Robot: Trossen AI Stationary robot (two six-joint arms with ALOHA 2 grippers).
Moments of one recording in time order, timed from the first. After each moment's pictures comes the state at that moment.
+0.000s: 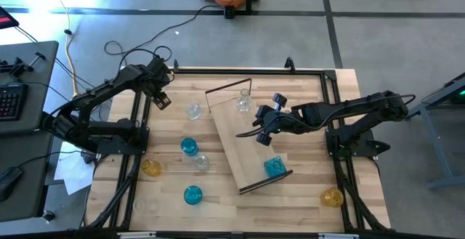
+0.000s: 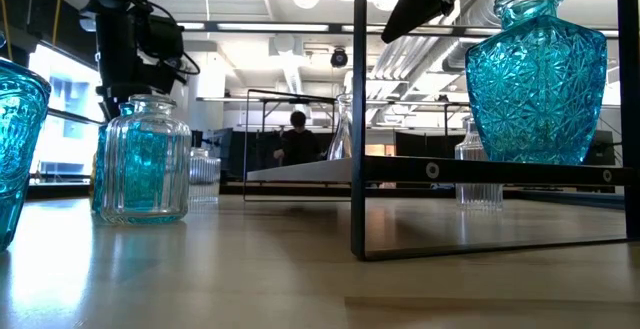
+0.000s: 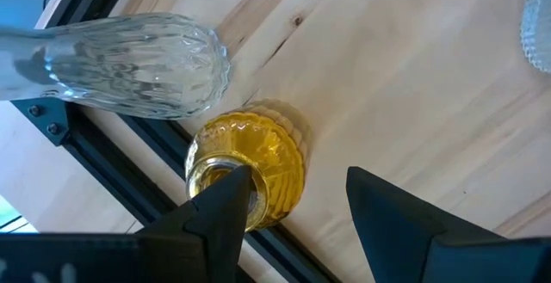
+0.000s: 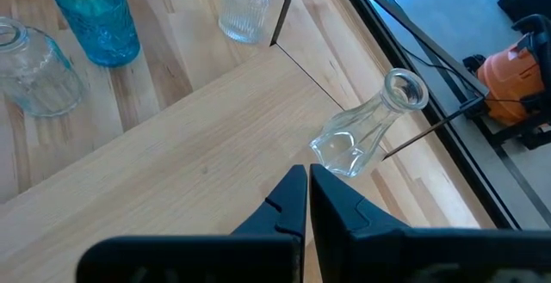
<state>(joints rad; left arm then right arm) 0.94 1.16 0.81 -1.01 -0.16 0.22 0.15 1.43 1.24 -0.67 0.53 0.25</state>
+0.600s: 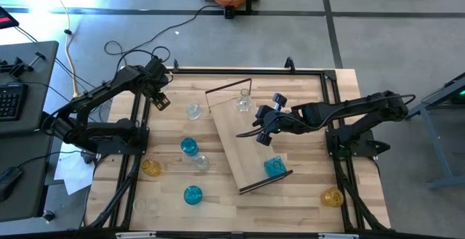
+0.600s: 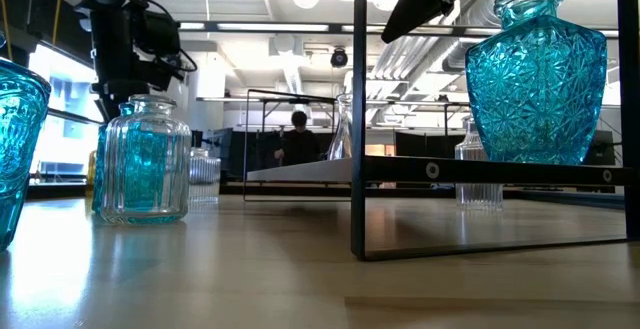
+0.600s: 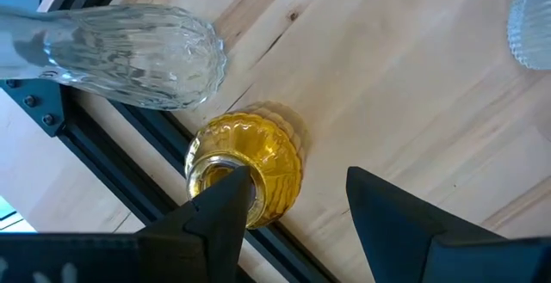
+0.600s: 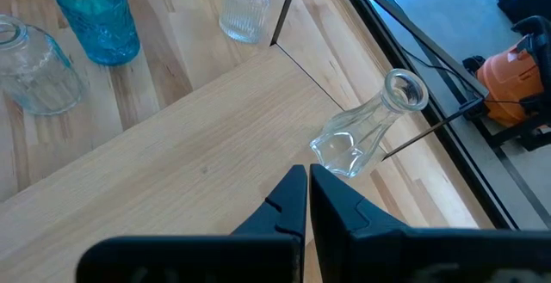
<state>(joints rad) 0.94 1.13 0.81 -1.02 -0.15 0.21 0.15 1.43 1.24 -0.67 0.53 0.25</state>
